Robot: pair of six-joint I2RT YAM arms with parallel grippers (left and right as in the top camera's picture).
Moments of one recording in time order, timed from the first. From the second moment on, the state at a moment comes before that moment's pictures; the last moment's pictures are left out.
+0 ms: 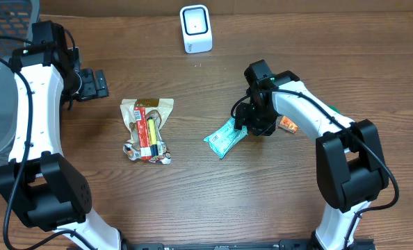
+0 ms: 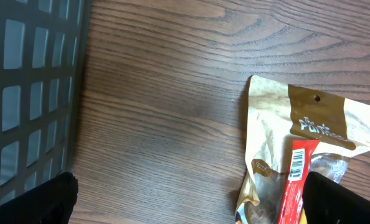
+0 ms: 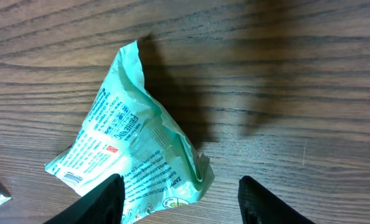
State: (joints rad) left arm 0.21 1.87 1.72 -1.17 -0.03 -0.05; right arm 0.37 1.98 1.40 -0.94 -0.25 0.49
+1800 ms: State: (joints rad) left arm 0.21 1.87 1.72 -1.17 -0.03 -0.05; right arm 0.35 1.58 1.20 -0.71 -0.48 0.20
